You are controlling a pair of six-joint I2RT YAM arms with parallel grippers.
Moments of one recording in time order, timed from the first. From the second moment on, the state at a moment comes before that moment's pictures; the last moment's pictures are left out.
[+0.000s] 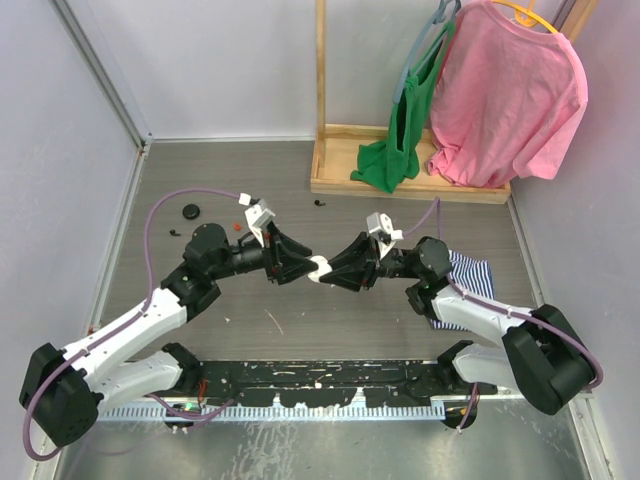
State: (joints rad) left arm -0.65 0.98 0.63 0.33 0.62 -0.41; right arm 0.57 1.19 0.42 1.15 -0.99 0.46
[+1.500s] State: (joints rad) left arm -0.65 0.96 0.68 0.19 0.77 -0.17; right arm 0.58 1.24 0.45 1.10 -1.05 0.48
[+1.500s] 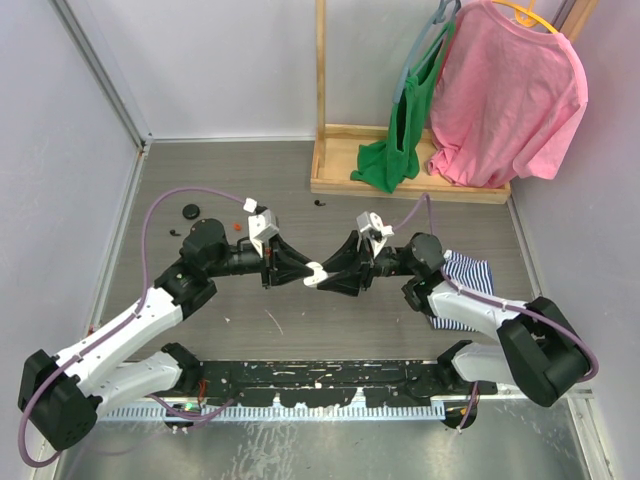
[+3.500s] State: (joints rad) left arm -0.65 0.97 0.80 -0.30 -0.16 -0.32; right arm 0.62 1.27 0.25 1.21 -0.80 0.10
